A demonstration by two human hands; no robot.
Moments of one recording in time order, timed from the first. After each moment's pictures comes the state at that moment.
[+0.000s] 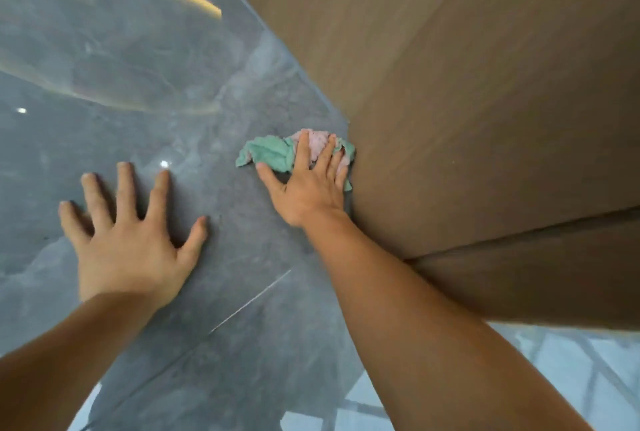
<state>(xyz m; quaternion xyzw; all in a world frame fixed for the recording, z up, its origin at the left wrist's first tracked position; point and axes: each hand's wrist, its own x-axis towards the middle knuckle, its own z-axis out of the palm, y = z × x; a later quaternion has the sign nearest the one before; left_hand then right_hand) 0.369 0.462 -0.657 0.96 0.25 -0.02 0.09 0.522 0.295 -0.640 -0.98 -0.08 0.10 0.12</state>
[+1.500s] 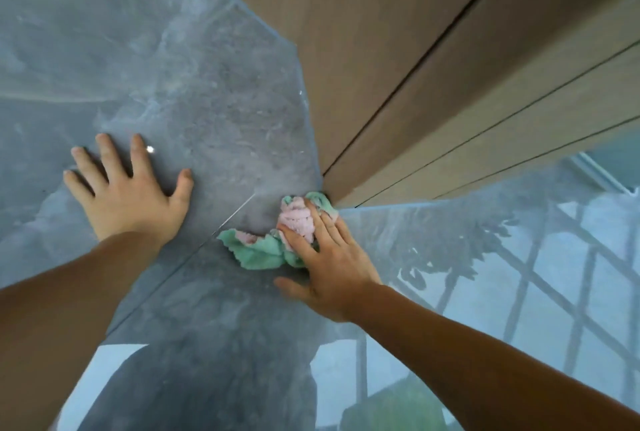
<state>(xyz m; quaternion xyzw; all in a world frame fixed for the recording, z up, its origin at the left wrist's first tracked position) 0.348 0.451 -0.658 0.96 0.24 0.00 0.11 0.301 0.170 -0.605 -0.94 -0.25 0.22 0.02</state>
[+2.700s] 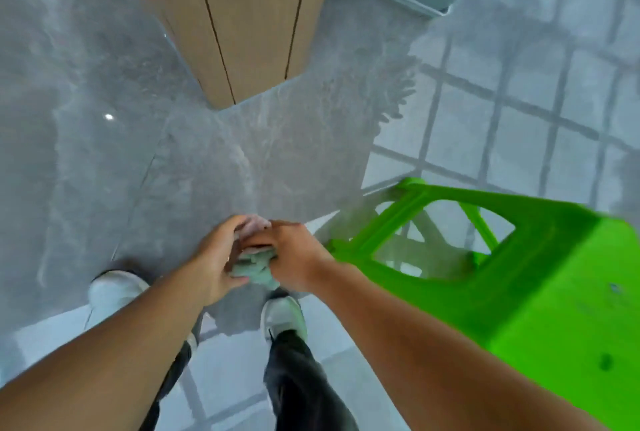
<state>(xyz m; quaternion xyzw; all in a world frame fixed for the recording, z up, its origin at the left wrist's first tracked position) 0.120 0.260 -0.315 0.53 0.39 -0.52 0.53 0.082 0.127 -0.300 -0.83 0.06 0.36 0.43</state>
